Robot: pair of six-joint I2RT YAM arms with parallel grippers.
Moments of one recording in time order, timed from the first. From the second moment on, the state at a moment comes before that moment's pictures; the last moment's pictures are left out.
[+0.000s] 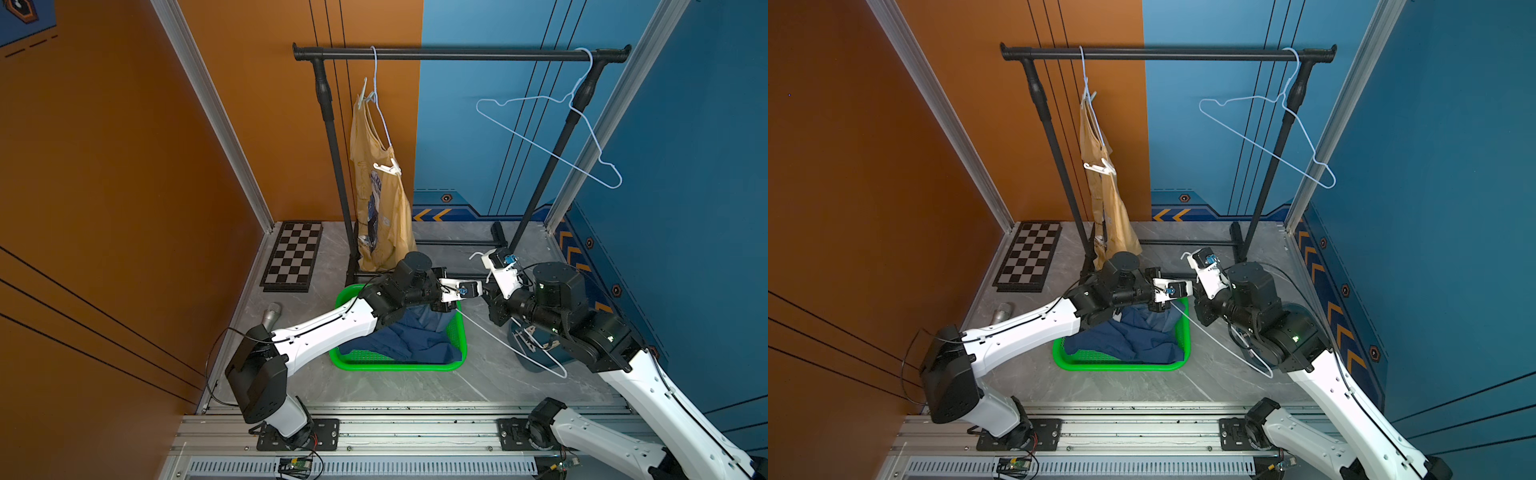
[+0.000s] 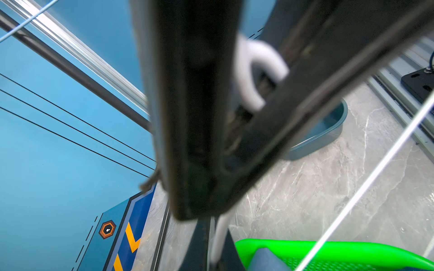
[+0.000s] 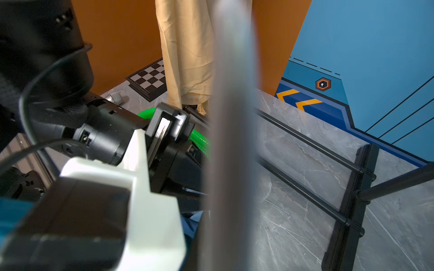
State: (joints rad) left arm -0.89 1.57 1.26 0.02 0.31 0.76; right arm 0.62 0.90 1.19 -0.74 -0.05 -0.03
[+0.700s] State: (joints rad) left arm -0.77 1.51 1.22 0.03 0.35 0.73; right arm 0.49 0.75 1.22 -0.93 -0.11 -0.13
